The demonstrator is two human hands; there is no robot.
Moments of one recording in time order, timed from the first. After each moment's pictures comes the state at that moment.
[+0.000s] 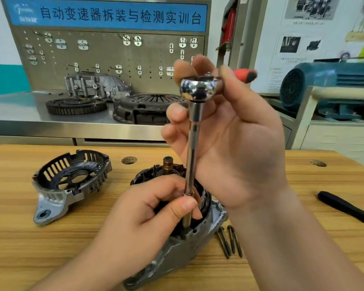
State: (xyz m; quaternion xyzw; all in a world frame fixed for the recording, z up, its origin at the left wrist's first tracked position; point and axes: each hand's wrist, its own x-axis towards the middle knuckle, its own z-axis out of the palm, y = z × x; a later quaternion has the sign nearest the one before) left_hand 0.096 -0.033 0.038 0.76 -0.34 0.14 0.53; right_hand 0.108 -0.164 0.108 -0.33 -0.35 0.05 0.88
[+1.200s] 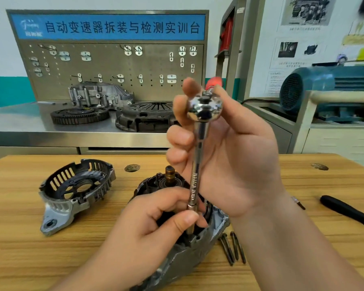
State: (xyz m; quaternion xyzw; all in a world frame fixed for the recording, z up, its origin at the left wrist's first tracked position) left_hand 0.097 -0.031 0.037 0.75 -0.36 0.10 0.54; right_hand 0.107 -0.165 0.113 -0.32 -0.34 0.14 0.87
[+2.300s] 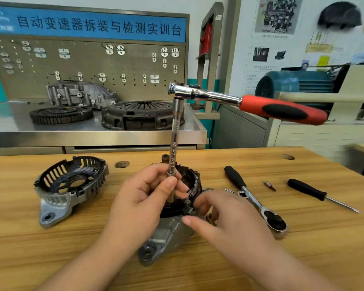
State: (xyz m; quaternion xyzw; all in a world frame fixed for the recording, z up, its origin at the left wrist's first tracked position) left_hand 0.092 -0.027 0.031 0.70 -0.29 0.14 0.64; right_hand 0.051 -0.195 0.020 -0.94 -0.10 -0.19 0.25
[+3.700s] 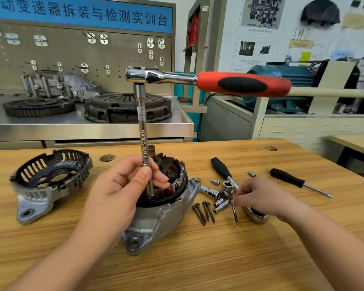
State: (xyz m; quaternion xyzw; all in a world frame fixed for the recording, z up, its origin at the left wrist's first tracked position) left_hand 0.089 -0.026 0.028 0.63 -0.26 0.12 0.72; right_hand 0.085 -0.297 0.016 -0.94 0.12 0.00 0.30
